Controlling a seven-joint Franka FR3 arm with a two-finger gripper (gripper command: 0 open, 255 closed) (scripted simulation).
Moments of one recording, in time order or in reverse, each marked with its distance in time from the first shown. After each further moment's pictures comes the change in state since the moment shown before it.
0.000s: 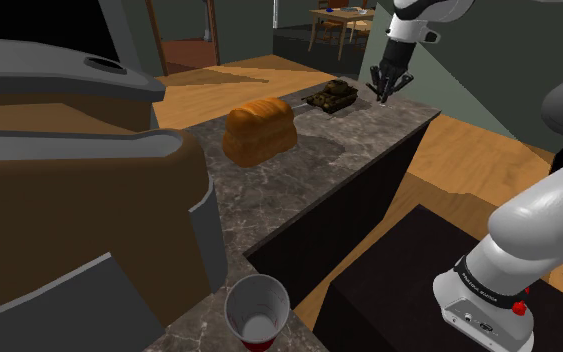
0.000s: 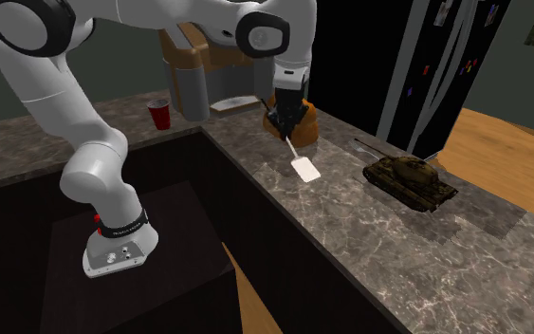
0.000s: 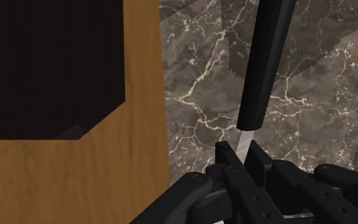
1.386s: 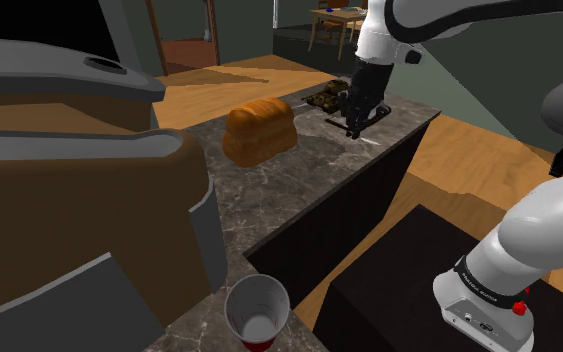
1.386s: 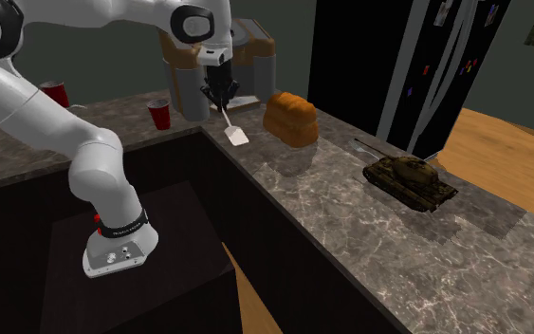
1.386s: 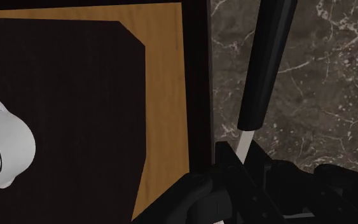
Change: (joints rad) arm 0.205 -0.363 0.305 -0.311 0.156 -0.009 0.433
